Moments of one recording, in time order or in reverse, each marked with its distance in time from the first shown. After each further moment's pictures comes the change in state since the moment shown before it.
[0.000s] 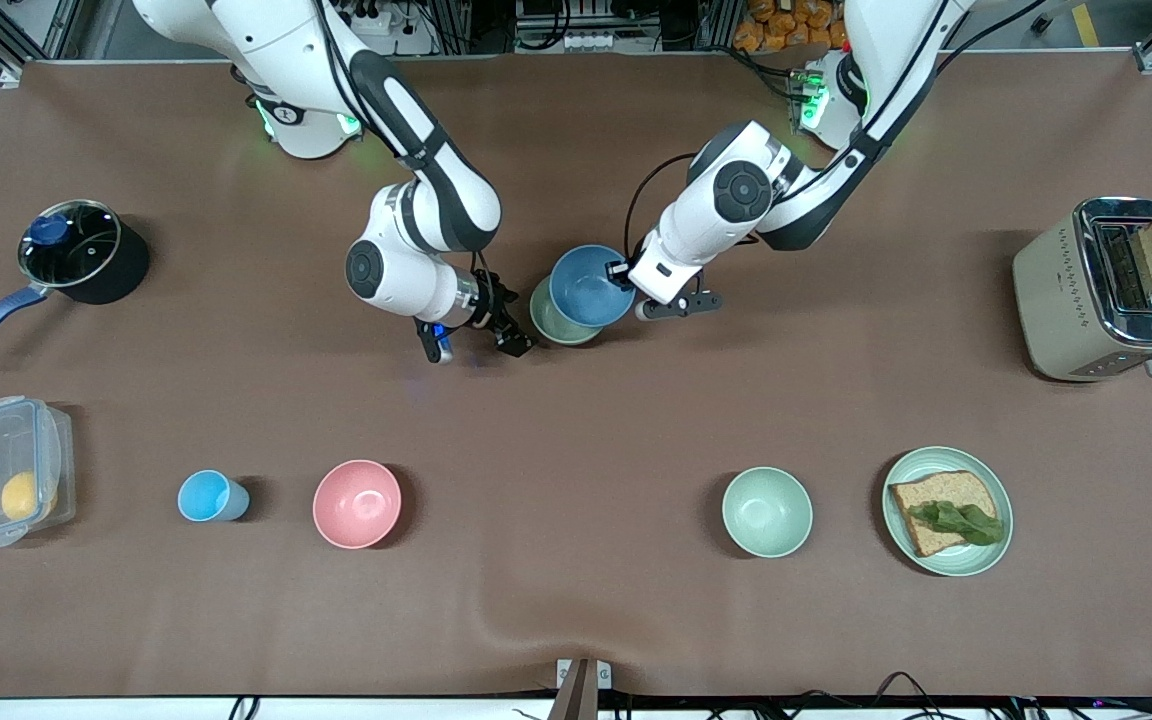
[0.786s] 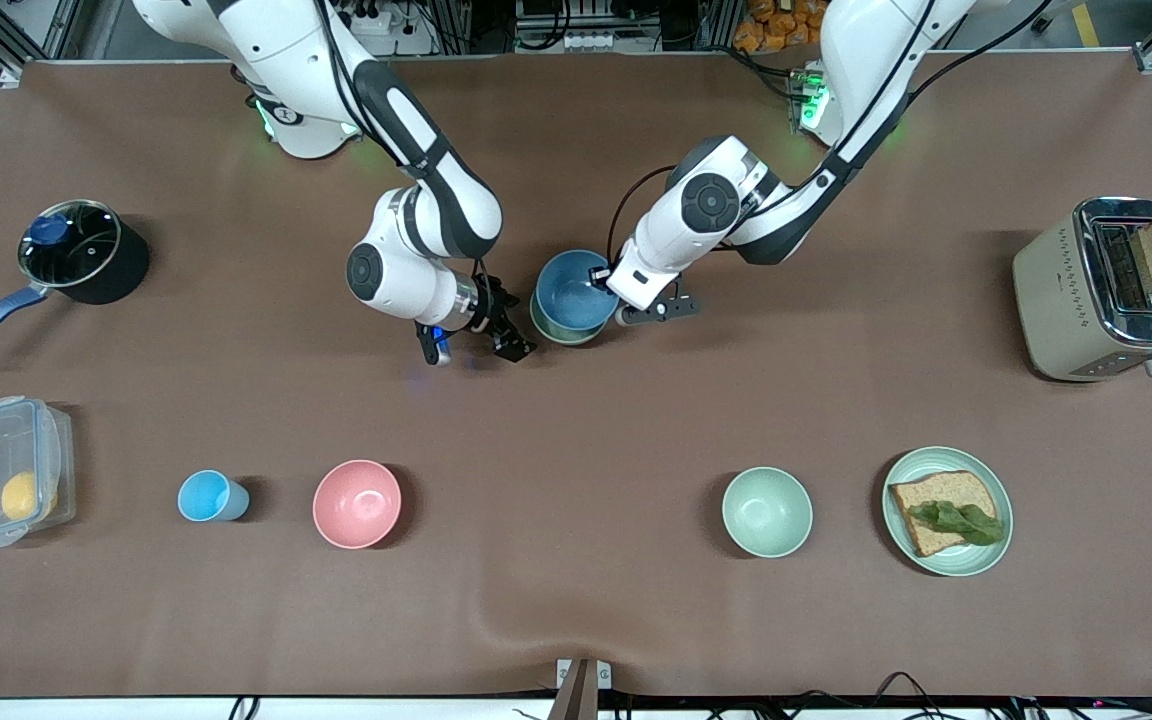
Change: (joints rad) left arm -0.110 0.083 0.071 0.064 0.066 0.000 -0.075; right arm 0.001 0.017 0.002 0.004 0.021 0.022 0.000
